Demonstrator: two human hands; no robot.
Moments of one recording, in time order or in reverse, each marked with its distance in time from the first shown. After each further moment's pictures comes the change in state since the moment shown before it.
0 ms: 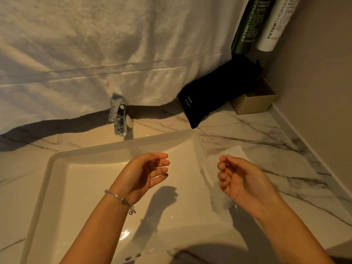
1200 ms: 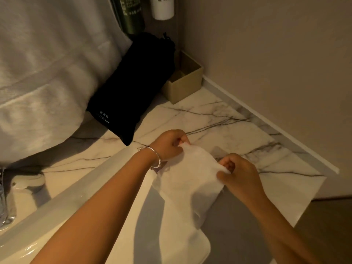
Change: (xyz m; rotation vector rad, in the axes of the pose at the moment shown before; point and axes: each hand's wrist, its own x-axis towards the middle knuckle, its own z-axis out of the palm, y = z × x) left_hand 0.222 -0.039 0.178 1.480 -0.667 0.439; right_hand 0.048 -0.007 -0.148 -1.078 0.836 -0.386
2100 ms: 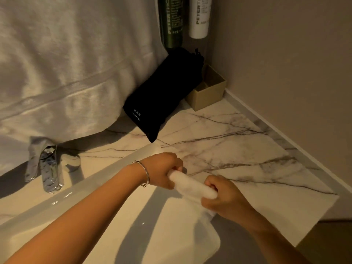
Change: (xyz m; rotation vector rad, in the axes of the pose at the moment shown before) left_hand -0.096 -0.014 -0.023 0.398 -0.243 0.052; right_hand -0.039 -0.028 0.032 0.022 -0.469 -0.198
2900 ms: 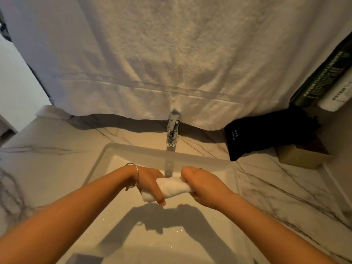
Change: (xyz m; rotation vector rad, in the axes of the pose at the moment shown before) left_hand -0.240 -0.029 0.074 -0.744 0.078 -0.657; right_hand 0.002 -0.181 0.105 -0.747 -0.443 -0.974
